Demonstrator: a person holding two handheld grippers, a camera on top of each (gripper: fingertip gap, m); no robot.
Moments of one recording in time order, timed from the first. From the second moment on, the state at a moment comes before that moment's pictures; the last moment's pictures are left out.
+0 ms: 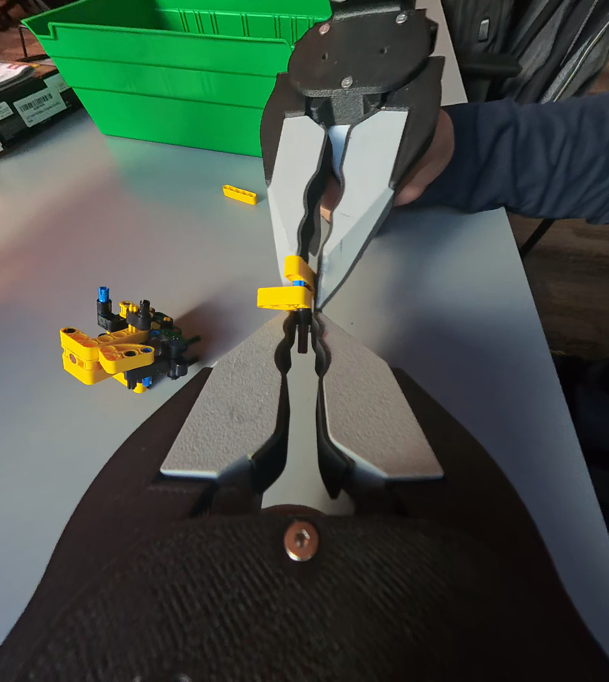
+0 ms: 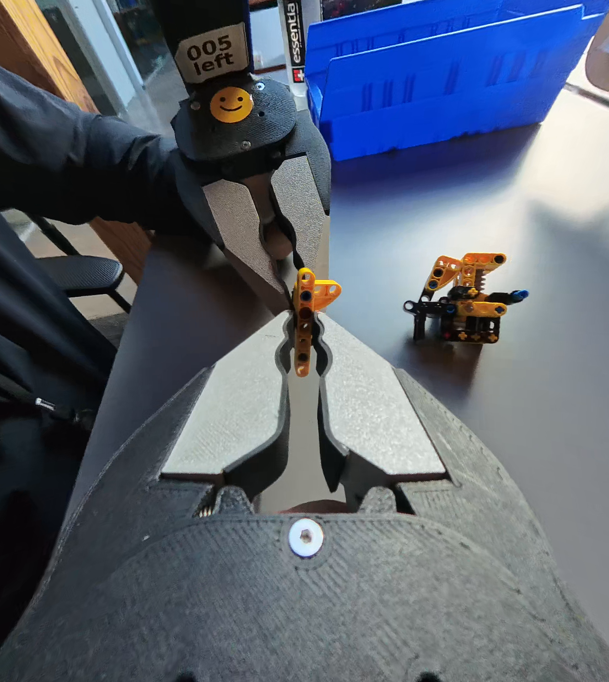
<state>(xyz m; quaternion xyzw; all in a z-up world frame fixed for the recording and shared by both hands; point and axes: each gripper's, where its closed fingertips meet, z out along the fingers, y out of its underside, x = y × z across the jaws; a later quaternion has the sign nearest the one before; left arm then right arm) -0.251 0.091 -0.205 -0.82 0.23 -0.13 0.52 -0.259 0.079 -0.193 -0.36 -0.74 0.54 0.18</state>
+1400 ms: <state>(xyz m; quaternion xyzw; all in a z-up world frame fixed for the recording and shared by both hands) -0.266 0.100 -0.166 -0.75 0.09 -0.27 0.60 -0.269 0.093 -0.155 -0.43 -0.59 0.66 0.14</state>
